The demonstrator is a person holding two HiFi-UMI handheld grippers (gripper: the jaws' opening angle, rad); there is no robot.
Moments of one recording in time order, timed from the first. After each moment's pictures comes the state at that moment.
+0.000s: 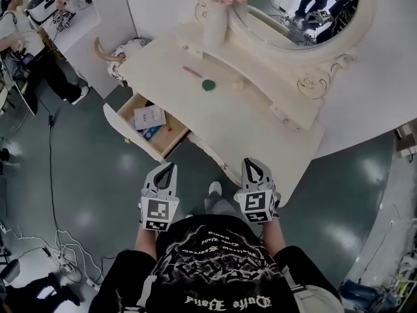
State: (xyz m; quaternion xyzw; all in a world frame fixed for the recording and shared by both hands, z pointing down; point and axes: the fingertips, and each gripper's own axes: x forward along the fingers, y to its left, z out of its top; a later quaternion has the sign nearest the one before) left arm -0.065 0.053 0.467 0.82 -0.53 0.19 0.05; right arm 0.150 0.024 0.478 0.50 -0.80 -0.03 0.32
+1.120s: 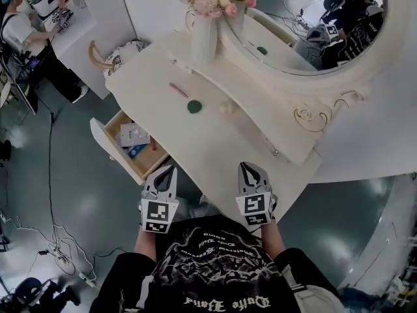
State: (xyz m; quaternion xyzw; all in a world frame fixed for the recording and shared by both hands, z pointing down) left arm 0.005 -0.055 0.479 0.80 -0.56 0.21 0.08; right arm 0.206 -0.093 0.495 0.44 -0.84 0.02 0.31
